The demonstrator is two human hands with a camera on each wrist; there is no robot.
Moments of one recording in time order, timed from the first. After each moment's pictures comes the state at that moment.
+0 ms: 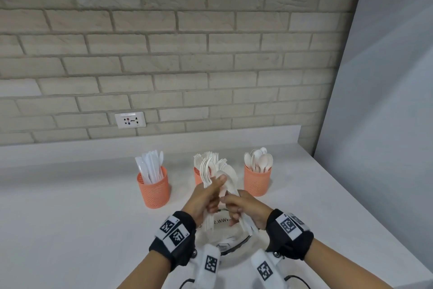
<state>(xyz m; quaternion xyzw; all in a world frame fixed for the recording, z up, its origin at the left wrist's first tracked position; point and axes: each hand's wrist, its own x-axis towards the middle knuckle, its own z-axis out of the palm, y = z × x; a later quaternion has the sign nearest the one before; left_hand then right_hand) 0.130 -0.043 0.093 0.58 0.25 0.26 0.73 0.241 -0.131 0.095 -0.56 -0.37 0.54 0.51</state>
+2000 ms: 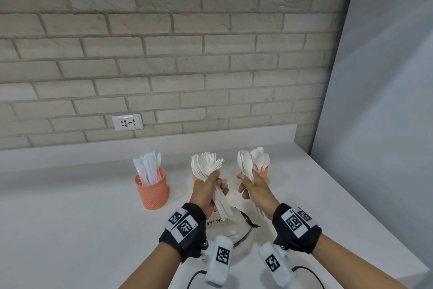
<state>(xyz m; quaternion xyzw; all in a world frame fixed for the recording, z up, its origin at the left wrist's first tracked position) 0.156 -0.047 0.102 0.44 0.33 0.35 0.76 0.267 -0.132 0.096 -0.67 -0.38 0.29 0.56</state>
